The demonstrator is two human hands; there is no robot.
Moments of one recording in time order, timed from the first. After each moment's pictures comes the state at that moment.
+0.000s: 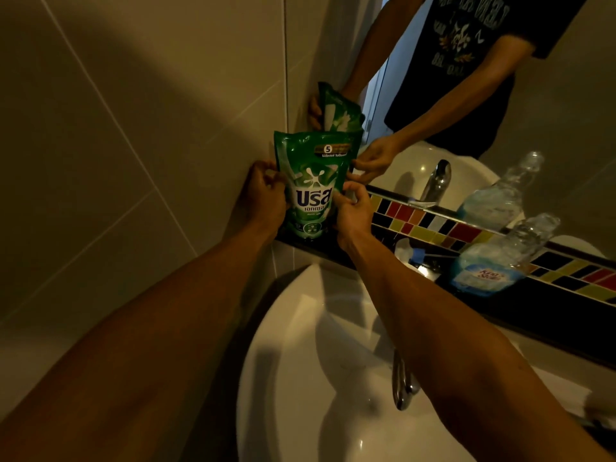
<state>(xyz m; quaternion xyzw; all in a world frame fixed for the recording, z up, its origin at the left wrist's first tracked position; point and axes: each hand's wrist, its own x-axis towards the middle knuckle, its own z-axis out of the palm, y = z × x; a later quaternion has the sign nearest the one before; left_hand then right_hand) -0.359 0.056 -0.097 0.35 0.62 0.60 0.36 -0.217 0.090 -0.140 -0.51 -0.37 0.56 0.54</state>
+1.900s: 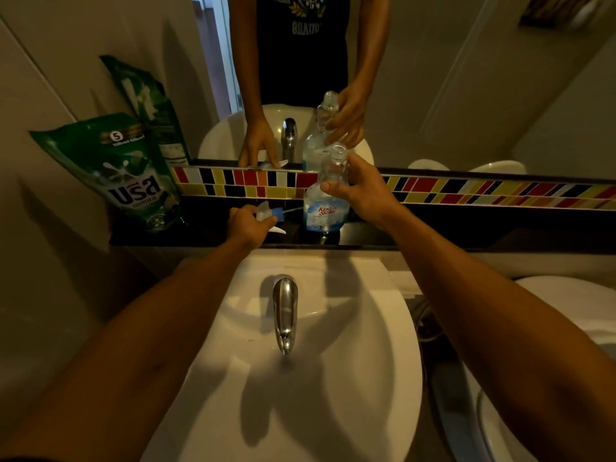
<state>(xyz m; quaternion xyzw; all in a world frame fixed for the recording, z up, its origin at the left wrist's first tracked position) -0.136 0.059 -0.199 0.57 0.69 0.25 0.37 0.097 0.006 -0.084 -0.56 -0.59 0.41 0.41</state>
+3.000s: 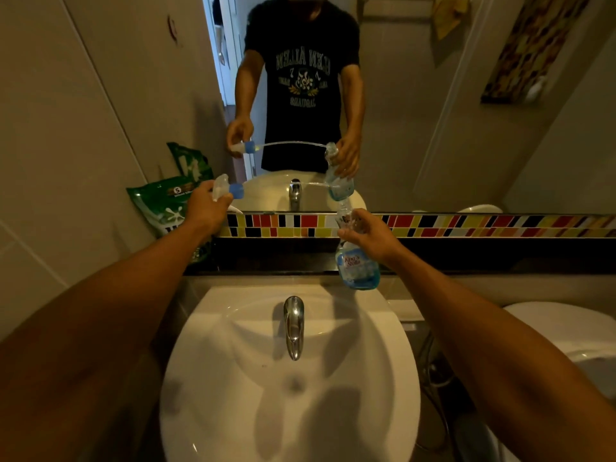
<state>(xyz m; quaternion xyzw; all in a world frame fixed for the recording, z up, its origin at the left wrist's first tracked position) -0.226 0.019 -0.019 0.60 0.62 0.42 0.29 0.108 -0.084 -0.054 -0.62 -0.61 0.33 0.37</state>
